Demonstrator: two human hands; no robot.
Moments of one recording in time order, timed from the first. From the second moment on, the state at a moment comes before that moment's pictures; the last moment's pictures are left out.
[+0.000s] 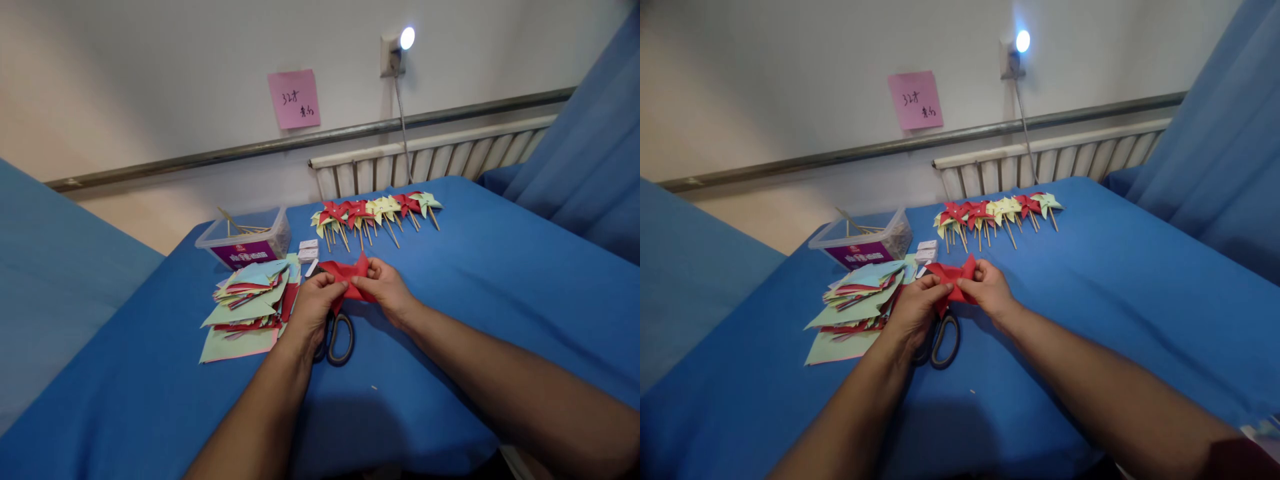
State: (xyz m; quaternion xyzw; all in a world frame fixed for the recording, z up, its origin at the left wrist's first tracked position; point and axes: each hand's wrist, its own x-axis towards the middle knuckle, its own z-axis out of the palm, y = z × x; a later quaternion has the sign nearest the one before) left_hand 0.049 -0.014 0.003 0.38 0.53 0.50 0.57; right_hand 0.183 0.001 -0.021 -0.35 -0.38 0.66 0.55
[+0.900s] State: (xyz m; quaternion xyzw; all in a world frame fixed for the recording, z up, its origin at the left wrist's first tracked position) left_hand 0.015 0.002 0.029 0.25 0.45 0.73 0.45; right_hand 0.184 0.027 -0.059 -0.47 -0.61 0.41 0.48
